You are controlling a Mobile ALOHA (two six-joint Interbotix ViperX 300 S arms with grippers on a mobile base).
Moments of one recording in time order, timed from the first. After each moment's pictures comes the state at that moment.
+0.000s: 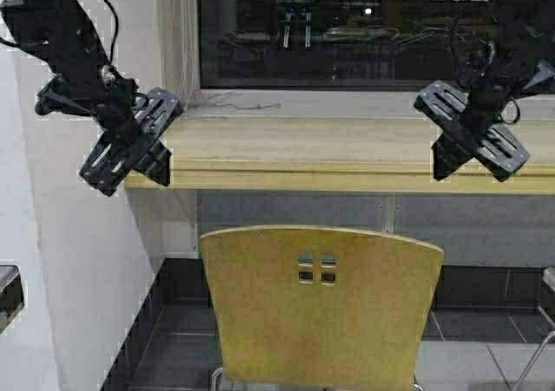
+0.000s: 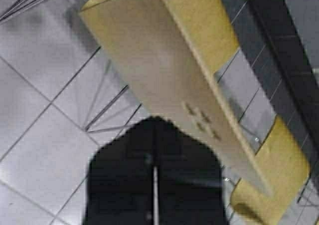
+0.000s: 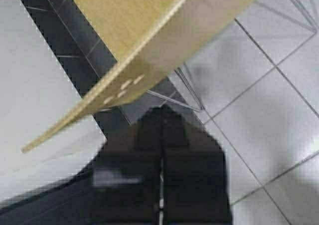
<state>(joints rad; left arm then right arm) -0.36 0.34 0.72 -0.25 -0.32 -0.95 0.17 0.29 0.73 0.27 -0.14 0.72</state>
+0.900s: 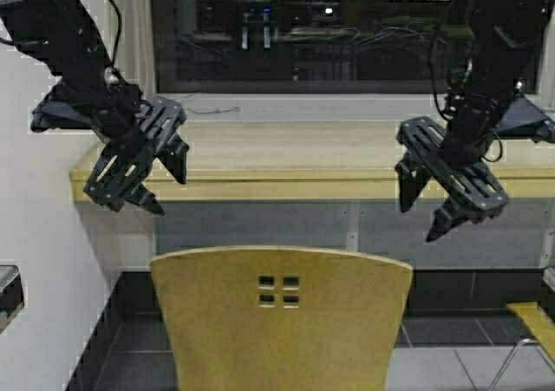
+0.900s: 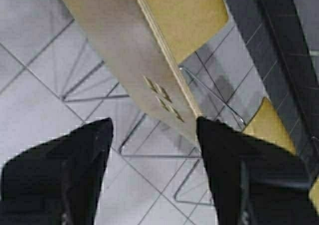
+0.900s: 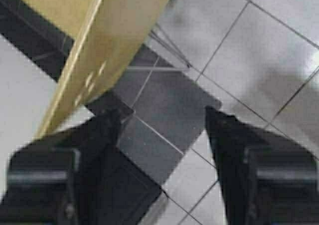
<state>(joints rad) -0.44 0.28 0.84 -0.33 -0.32 -1.03 0.32 0.27 0.86 0.59 -0.07 0.76</state>
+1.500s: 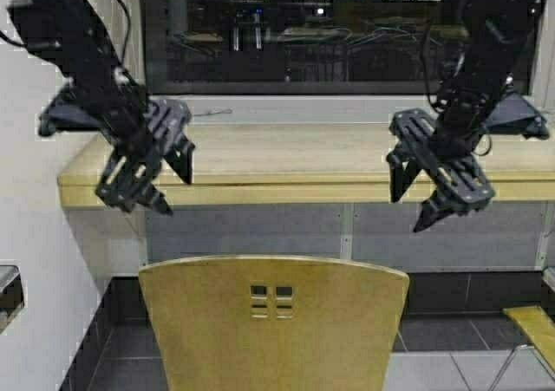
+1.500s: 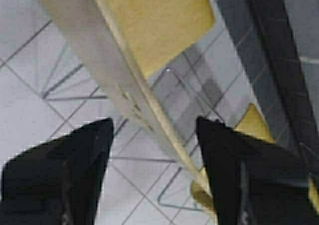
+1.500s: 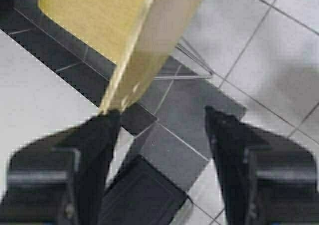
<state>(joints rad) -0.47 0.33 0.79 -0.41 -0.32 -1.04 0.34 0.30 0.80 0.61 -0.07 0.78</state>
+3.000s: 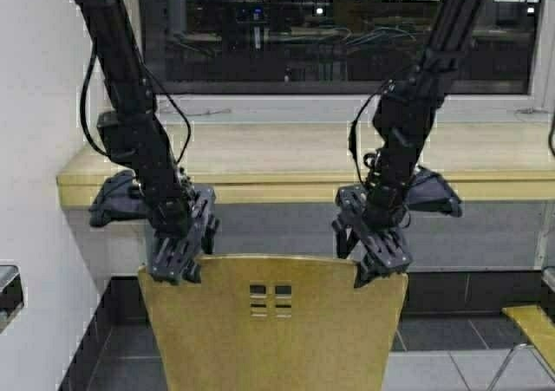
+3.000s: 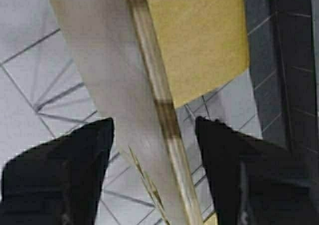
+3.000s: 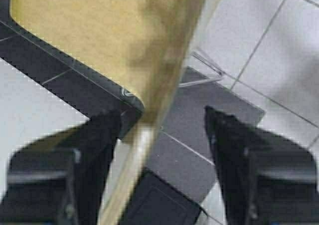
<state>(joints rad) -0.47 0.87 0.35 -0.59 -0.36 -1.04 0.38 0.88 0.24 0.71 -0.04 0.78</state>
